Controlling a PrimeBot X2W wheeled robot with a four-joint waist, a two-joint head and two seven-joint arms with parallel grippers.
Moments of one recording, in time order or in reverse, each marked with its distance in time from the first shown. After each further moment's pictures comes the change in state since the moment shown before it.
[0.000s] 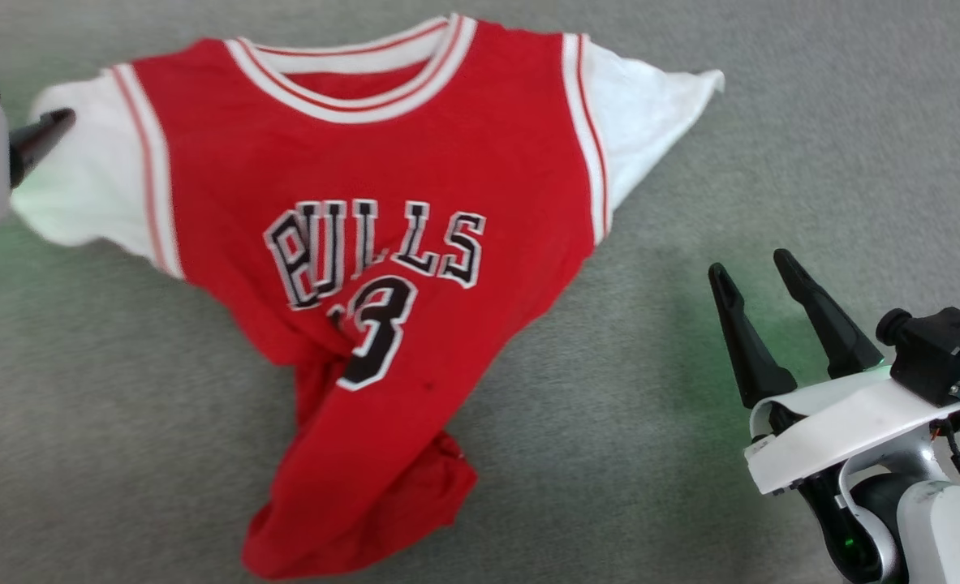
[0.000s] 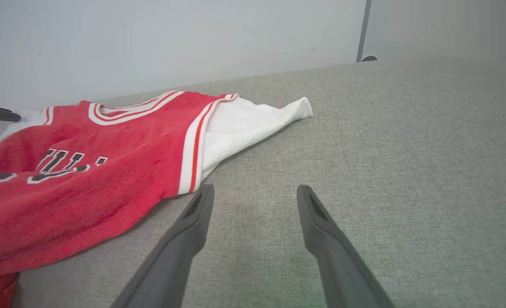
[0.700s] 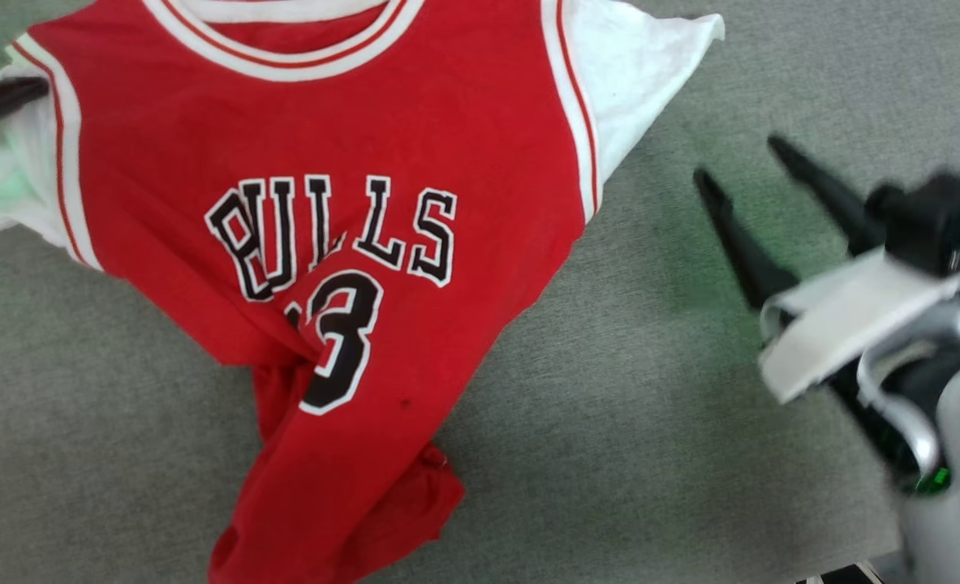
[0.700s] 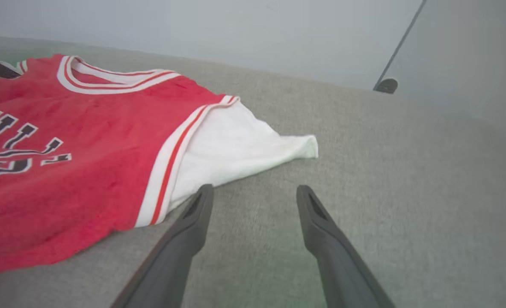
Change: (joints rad) left arm -0.153 0.005 -0.137 0.024 -0.206 -0.001 0.190; right arm -0.233 -0.125 0.092 -0.037 -0.037 0.000 0.181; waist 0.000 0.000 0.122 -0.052
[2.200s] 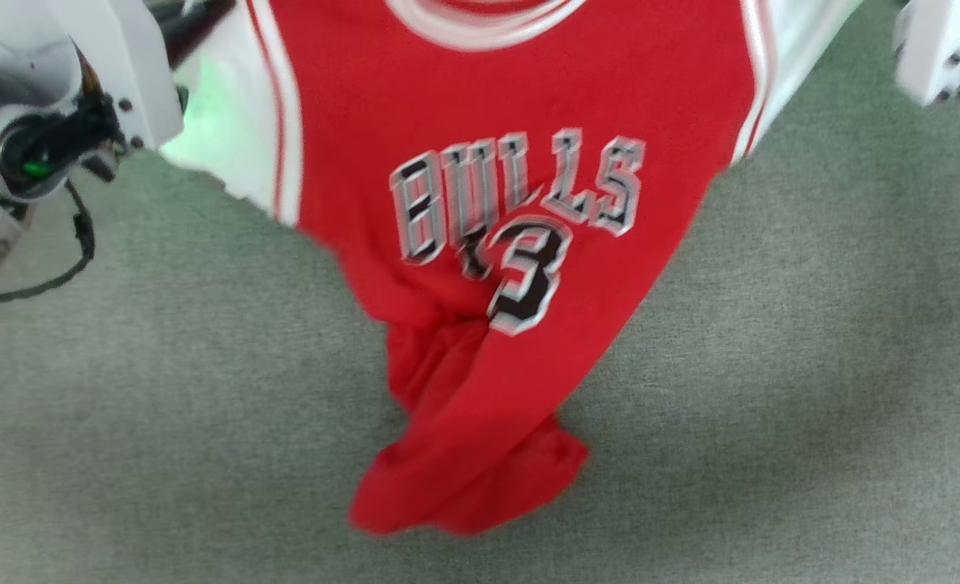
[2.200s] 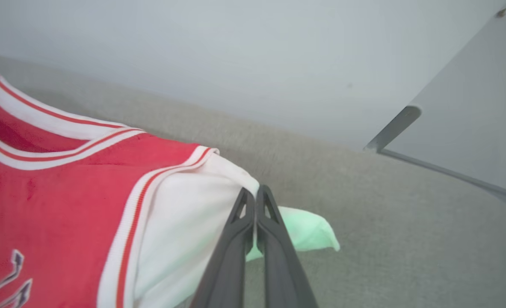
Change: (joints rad) left arm -0.086 -0.177 -0.213 0.038 -0.166 0.002 -0.501; right arm -0.782 -0.275 0.356 0.753 0.414 0.000 0.156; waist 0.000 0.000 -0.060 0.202
